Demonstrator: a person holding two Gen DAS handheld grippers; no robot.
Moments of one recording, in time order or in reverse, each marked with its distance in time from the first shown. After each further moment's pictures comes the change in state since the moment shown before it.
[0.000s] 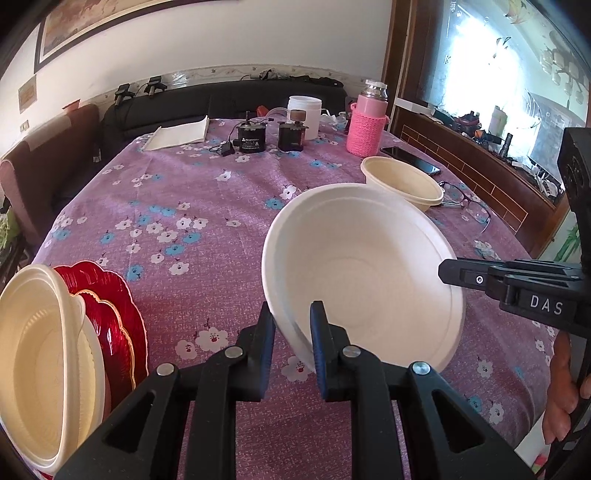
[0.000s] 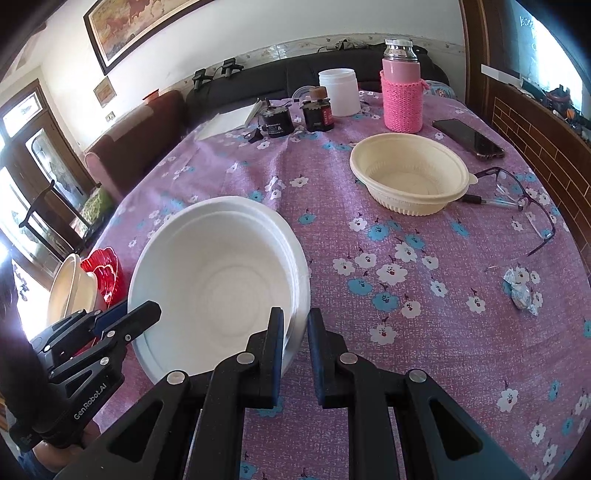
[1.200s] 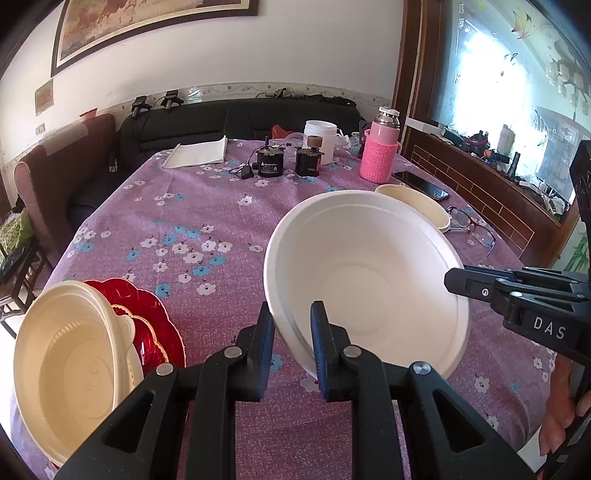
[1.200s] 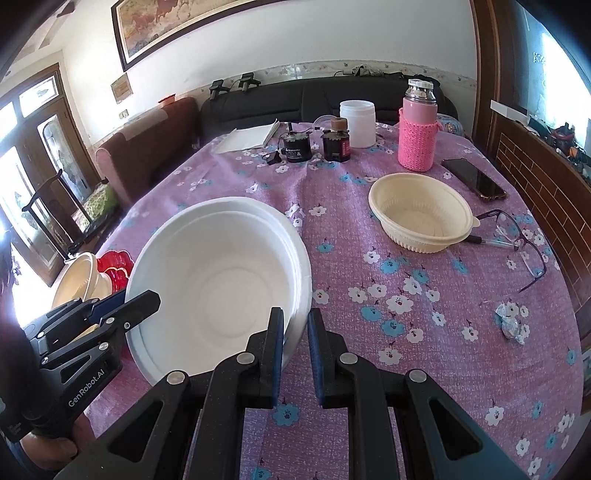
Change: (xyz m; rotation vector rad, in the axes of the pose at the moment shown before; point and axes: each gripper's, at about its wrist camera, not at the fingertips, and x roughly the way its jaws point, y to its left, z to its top) left arm -0.026 0.010 0.011 -0.028 -0.075 0.043; right arm -0.023 0.030 0.005 -0.088 -0.082 -0.019
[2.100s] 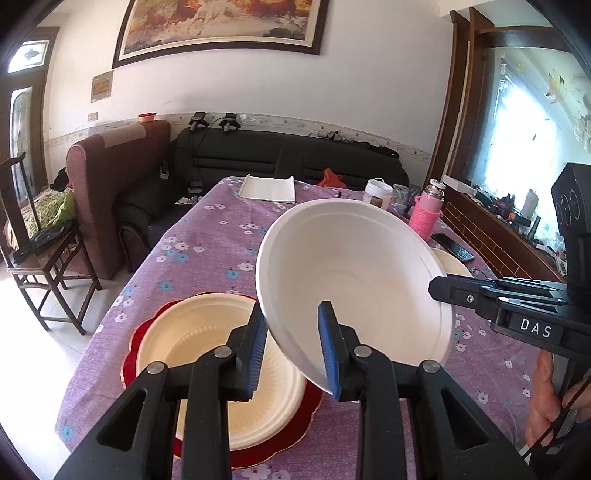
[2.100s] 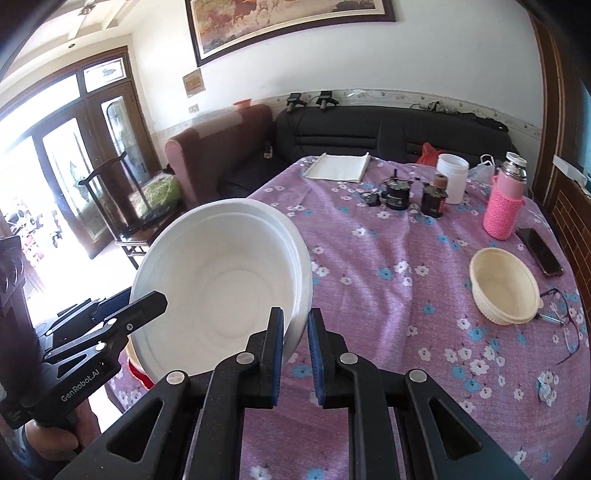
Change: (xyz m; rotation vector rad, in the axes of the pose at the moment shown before) left arm -0.107 0.101 -0.003 -0.172 -0.145 0.102; right arm -0.022 0.115 0.040 -0.188 -0.056 0.205
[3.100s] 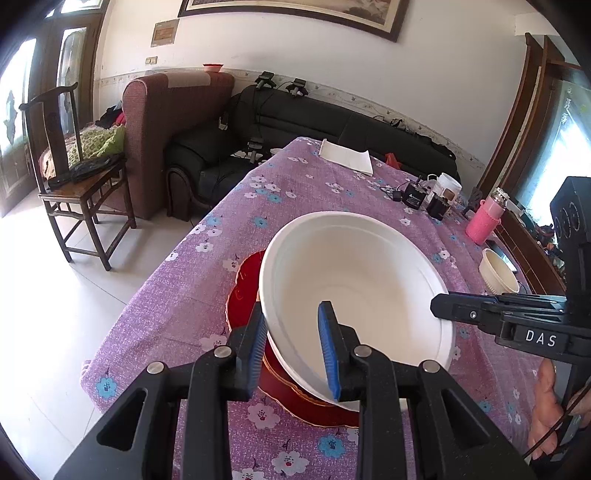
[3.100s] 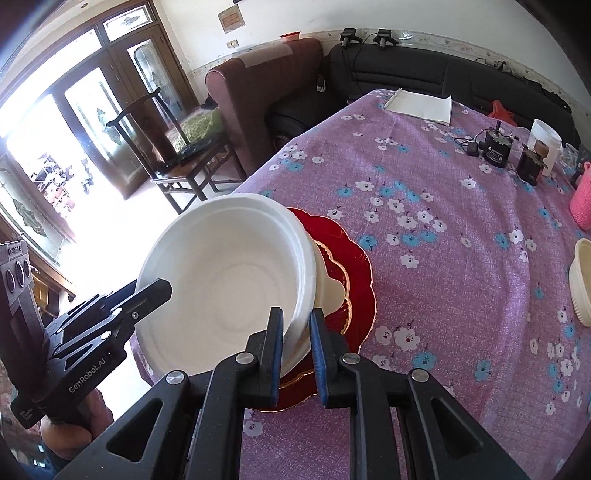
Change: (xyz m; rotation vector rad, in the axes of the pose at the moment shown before) left arm 0.005 0.104 -0.040 -0.203 0.113 0.110; right arm 0.104 0.081 -0.001 -0.058 0.268 0.150
